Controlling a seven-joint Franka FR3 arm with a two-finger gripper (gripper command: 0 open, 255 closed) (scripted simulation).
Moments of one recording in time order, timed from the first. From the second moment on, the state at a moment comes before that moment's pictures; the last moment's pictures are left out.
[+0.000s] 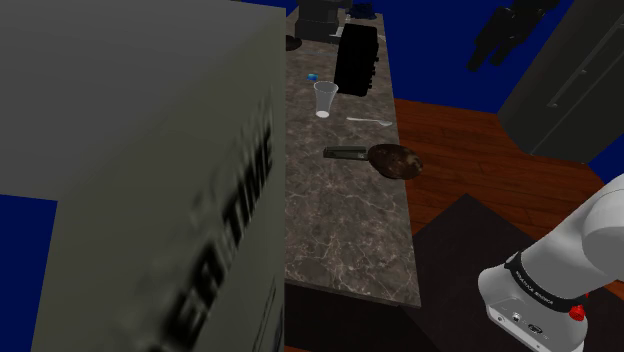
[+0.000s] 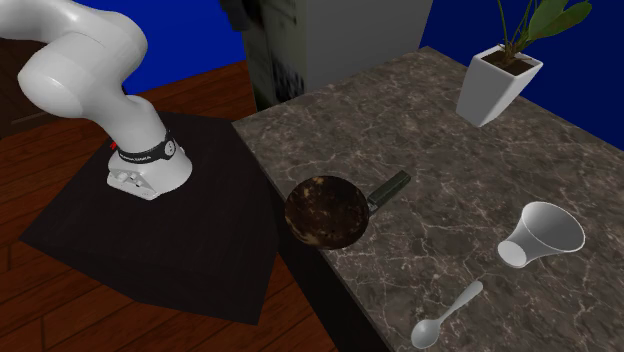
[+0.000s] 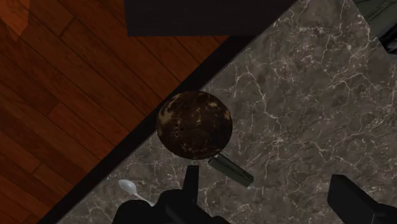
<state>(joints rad) 0.01 -0.79 -0.06 -2.35 -0.01 1.70 0.02</state>
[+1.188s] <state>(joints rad) 0.14 -0.31 -0.21 -2.40 -0.02 2.19 -0.44</state>
